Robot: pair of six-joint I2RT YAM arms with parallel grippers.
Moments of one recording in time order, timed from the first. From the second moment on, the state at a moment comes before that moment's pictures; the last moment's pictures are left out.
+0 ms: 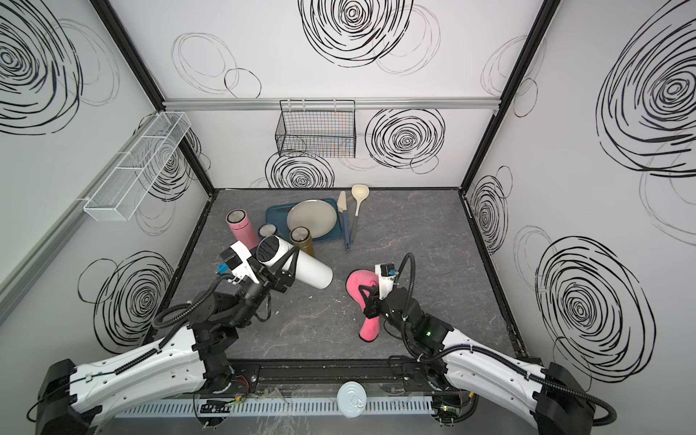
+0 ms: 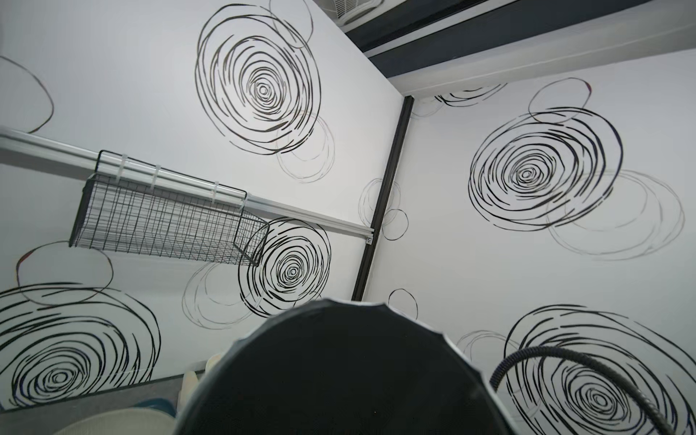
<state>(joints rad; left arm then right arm) -0.96 0.77 0.47 0.75 -0.34 -0.20 0.98 0.76 0.24 0.18 0.15 0.56</state>
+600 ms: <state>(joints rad) -0.95 0.78 0.51 0.61 -0.42 -0.50 1.11 0.72 0.19 0.47 0.10 0.42</state>
